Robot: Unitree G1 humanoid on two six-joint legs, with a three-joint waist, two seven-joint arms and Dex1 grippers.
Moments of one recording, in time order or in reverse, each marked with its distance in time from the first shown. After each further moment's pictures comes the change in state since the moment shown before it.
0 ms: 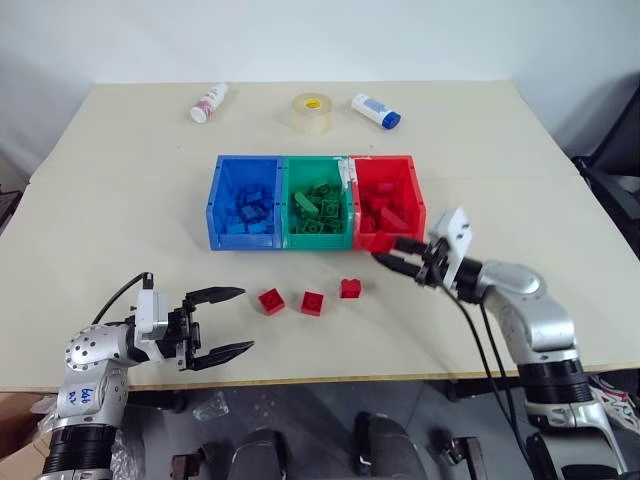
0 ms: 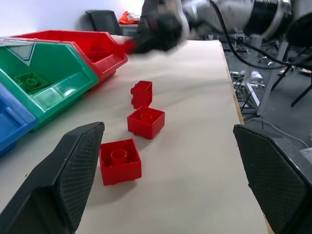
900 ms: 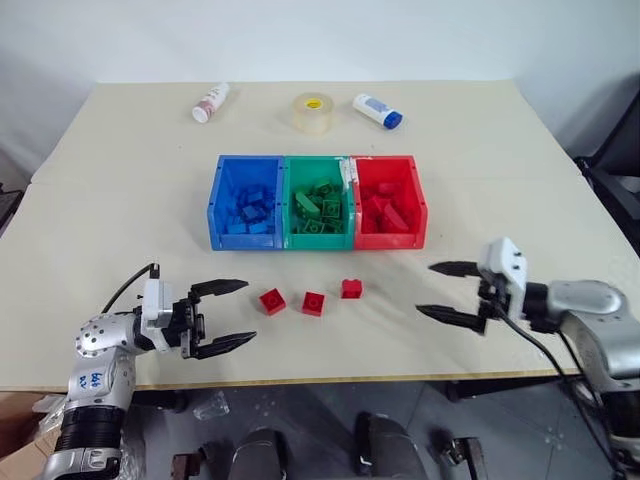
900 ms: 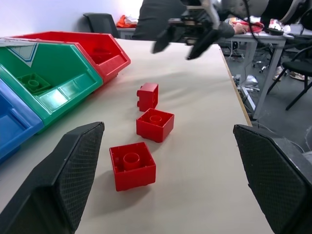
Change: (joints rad) left arm -0.084 -0.006 -0.023 0.118 0.001 -0.018 -0.040; right arm 0.293 -0.366 -0.055 -0.077 0.042 -0.040 0.256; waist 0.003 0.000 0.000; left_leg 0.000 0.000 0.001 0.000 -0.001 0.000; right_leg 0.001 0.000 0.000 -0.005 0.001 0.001
